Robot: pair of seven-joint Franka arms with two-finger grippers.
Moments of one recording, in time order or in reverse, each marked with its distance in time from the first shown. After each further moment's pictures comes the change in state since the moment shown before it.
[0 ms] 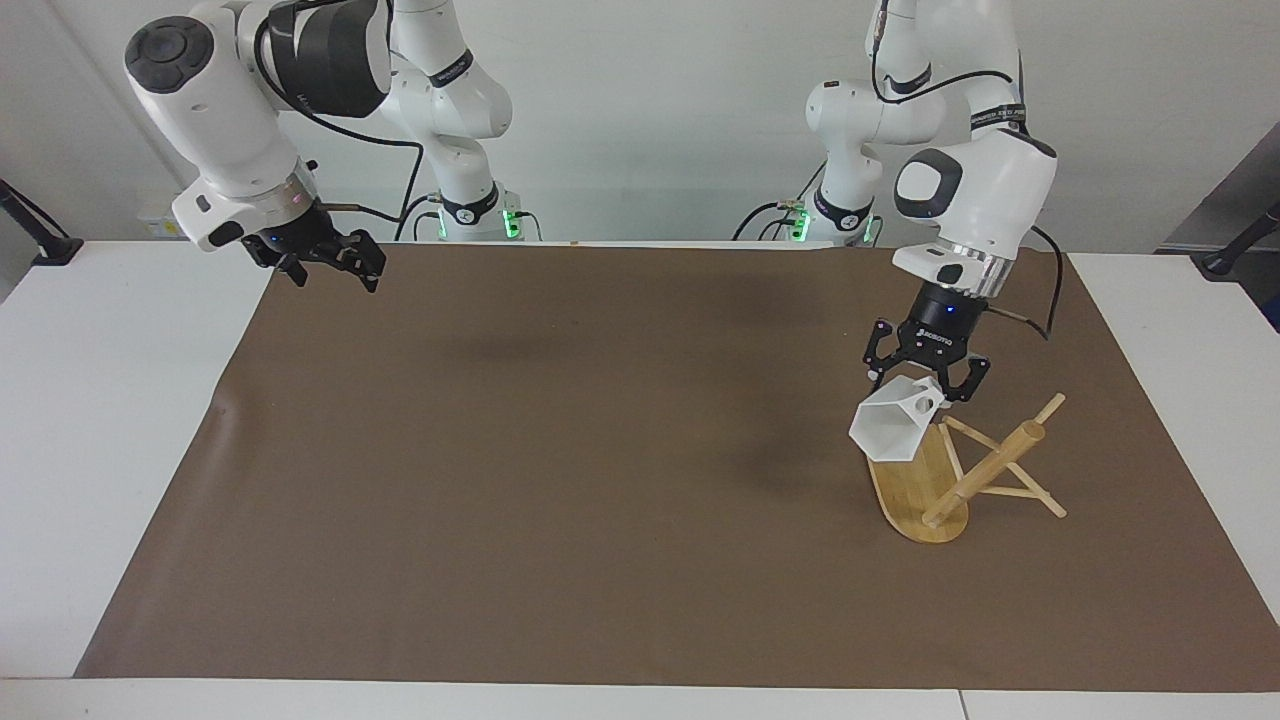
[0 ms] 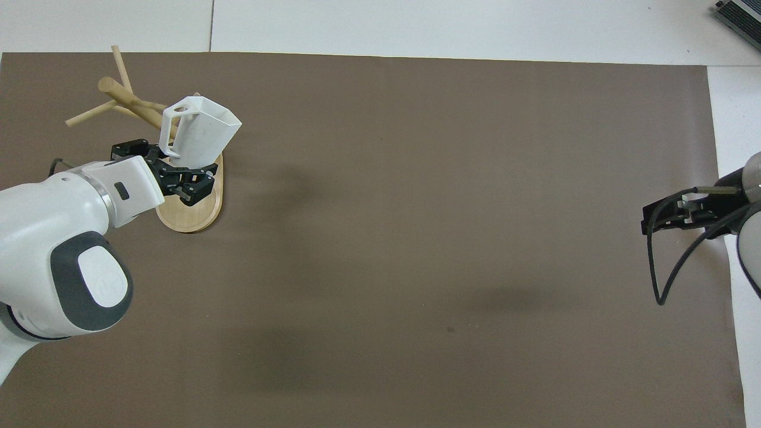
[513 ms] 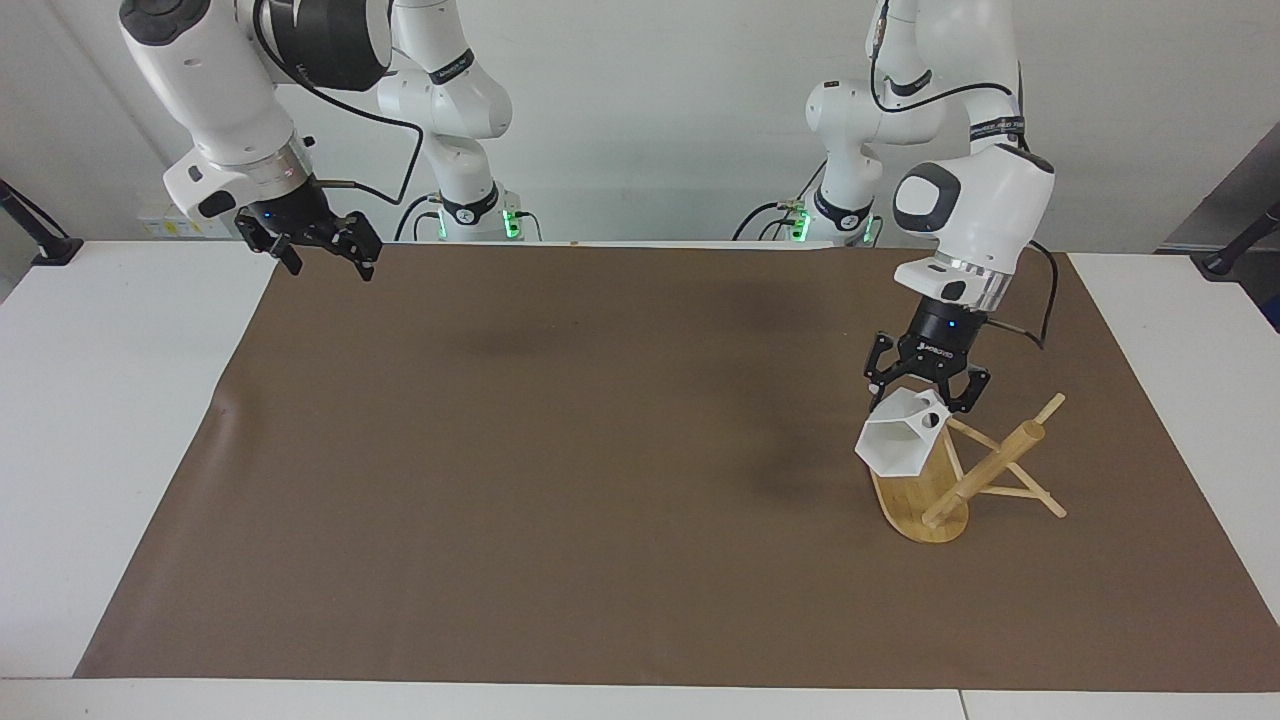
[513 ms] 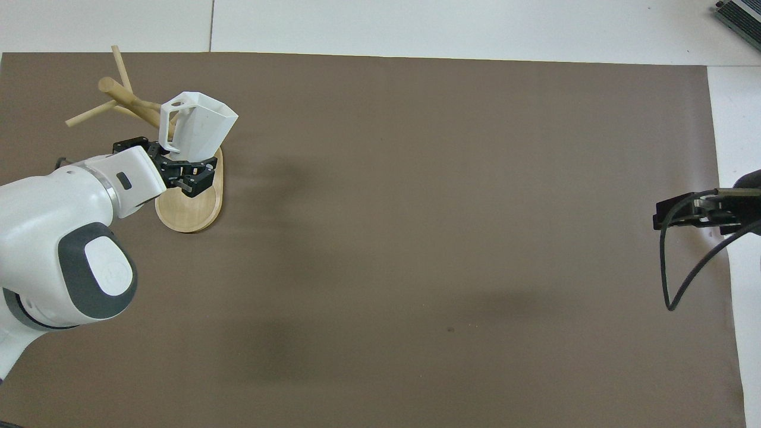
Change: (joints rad) left arm 0.002 0.041 0.009 0.025 0.000 0.022 -0.046; right arm -0.007 -0.041 0.002 0.009 0.004 0.033 0.000
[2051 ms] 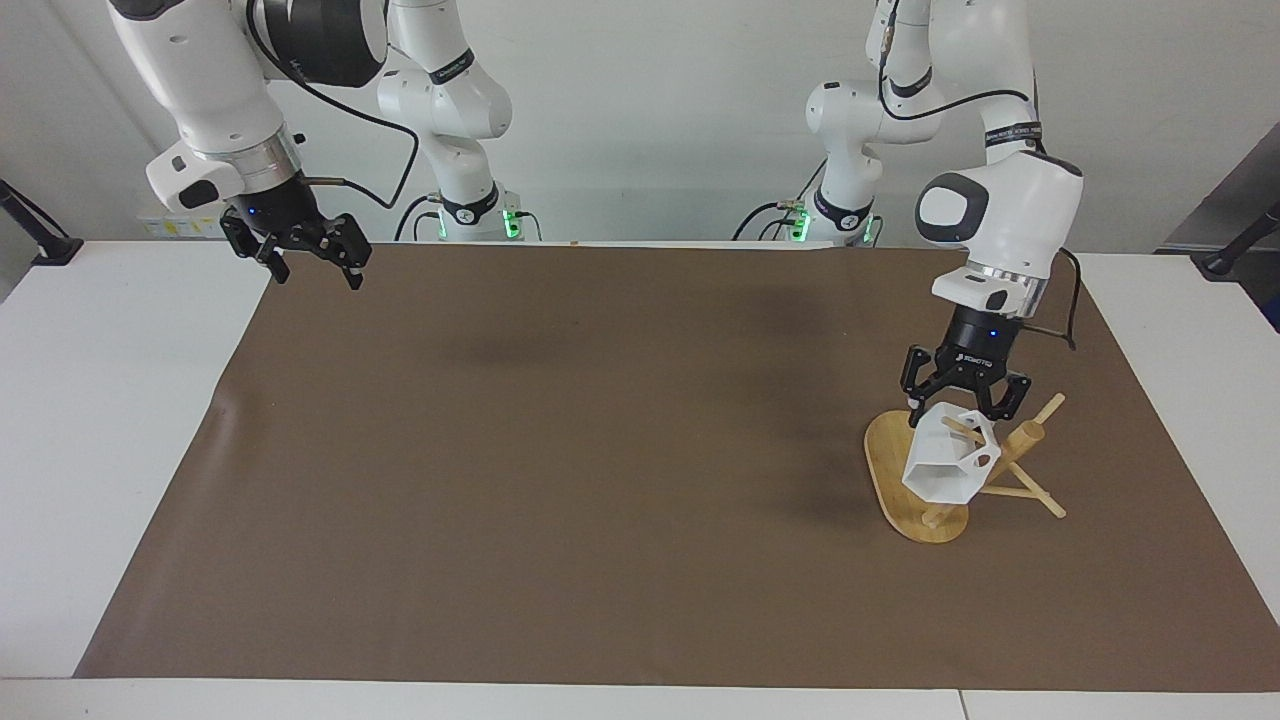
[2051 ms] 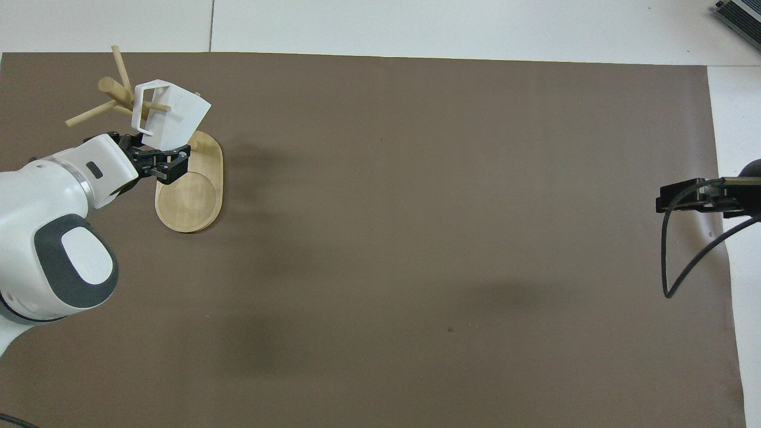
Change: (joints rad) left arm 0.044 0.023 0.018 0.012 0.007 0.038 -0.042; right arm 0.001 0.001 0.001 0.000 0.005 0.072 -0.001
